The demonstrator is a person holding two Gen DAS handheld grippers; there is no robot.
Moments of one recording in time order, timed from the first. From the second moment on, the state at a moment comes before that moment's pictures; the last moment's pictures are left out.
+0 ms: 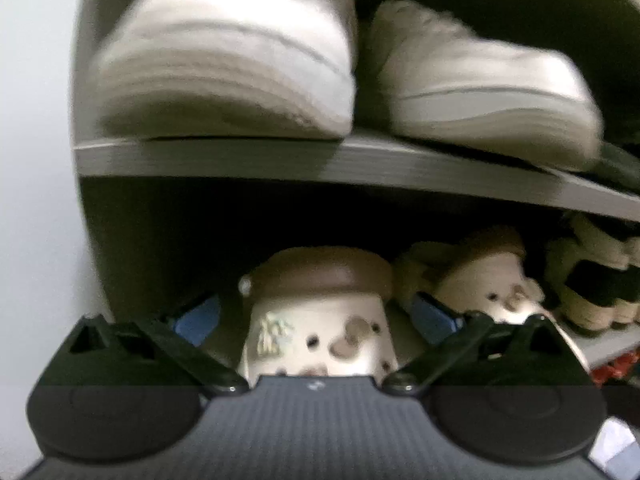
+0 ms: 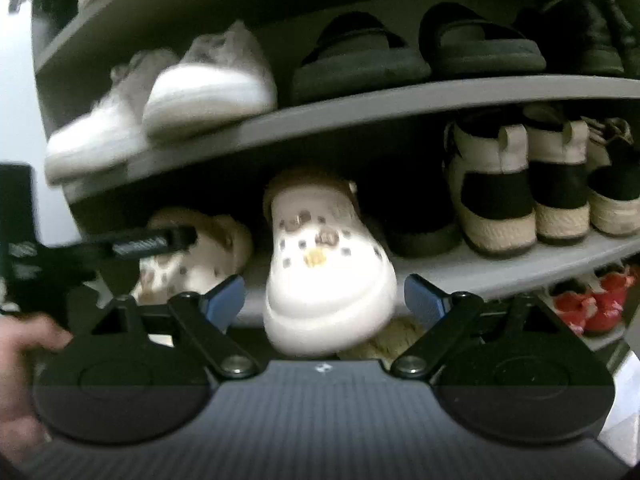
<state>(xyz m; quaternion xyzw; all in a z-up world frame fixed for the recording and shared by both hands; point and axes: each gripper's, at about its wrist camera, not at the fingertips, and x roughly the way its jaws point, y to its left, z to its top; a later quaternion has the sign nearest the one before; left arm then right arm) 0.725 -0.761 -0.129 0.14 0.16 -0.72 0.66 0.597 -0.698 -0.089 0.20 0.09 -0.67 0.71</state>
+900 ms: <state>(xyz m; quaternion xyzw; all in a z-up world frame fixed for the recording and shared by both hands) 0.788 -0.694 -0.156 0.21 0.18 -0.75 0.60 0.626 -0.710 -0.118 0.20 0.13 -0.66 0.71</state>
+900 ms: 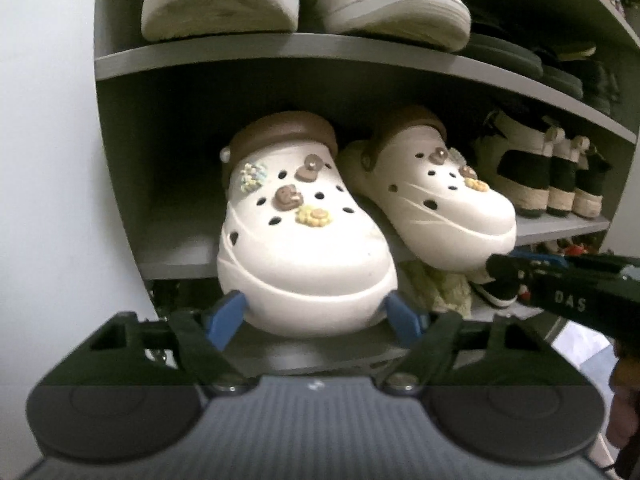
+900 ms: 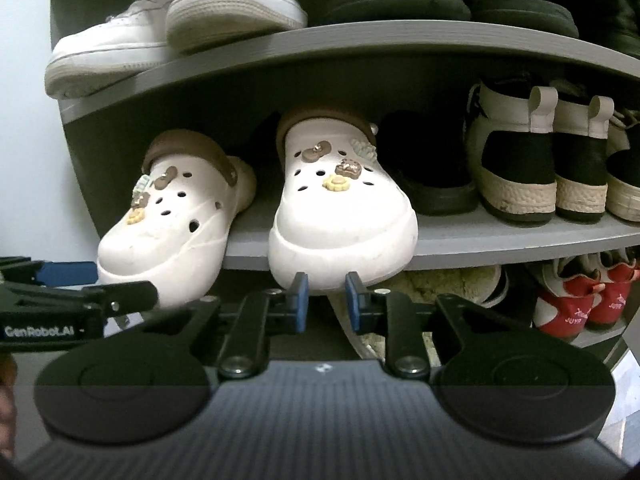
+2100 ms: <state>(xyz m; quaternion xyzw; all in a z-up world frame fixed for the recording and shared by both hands) 0.706 -0.663 -0.188 0.32 0.26 -0.77 0.48 0.485 -0.504 -0.204 0.45 0.10 -0.75 0.48</state>
